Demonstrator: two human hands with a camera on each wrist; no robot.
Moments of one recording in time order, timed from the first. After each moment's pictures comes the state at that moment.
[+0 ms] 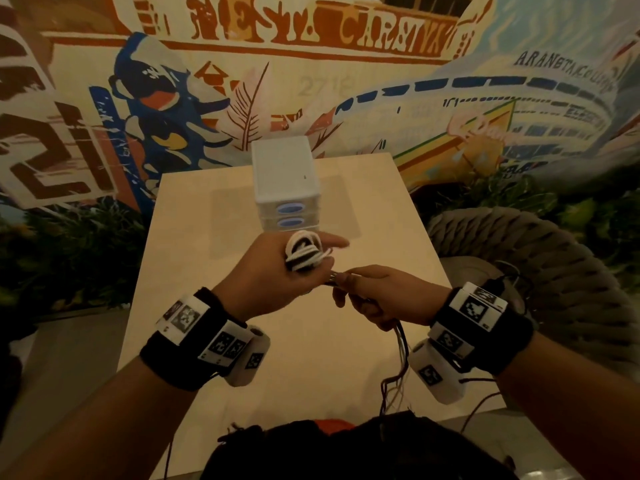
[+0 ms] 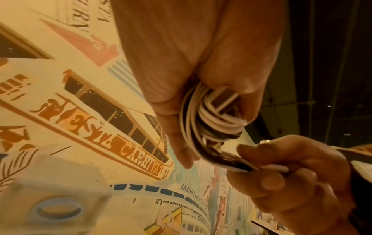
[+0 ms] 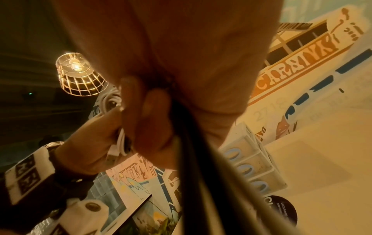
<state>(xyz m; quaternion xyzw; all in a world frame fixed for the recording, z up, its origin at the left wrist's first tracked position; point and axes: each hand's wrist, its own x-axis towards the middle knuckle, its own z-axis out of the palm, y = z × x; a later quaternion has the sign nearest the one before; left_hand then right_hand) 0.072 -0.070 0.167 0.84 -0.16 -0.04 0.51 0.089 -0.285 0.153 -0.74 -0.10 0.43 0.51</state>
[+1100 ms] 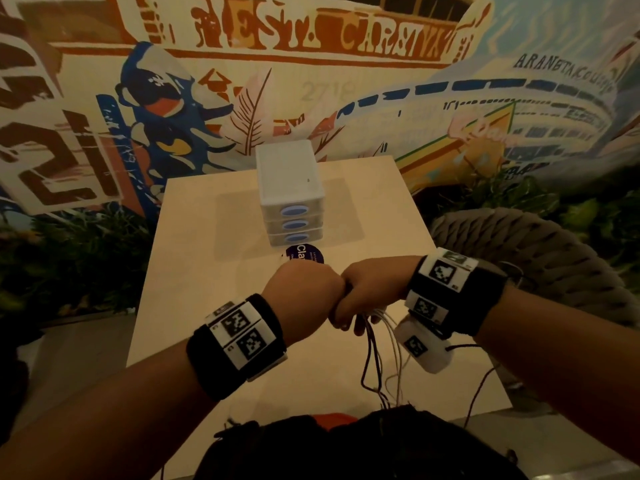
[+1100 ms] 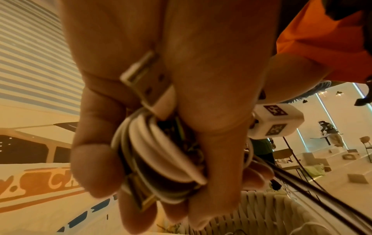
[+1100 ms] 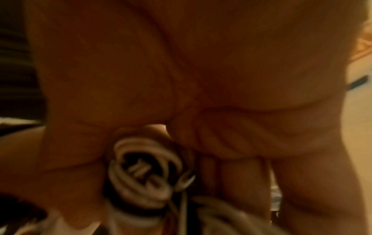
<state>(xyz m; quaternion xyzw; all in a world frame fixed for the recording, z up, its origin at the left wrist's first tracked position) 0.066 -0.112 0.168 0.95 -0.27 -0.15 -0.08 0.107 -0.247 0.173 -0.81 -0.16 0.51 0.24</state>
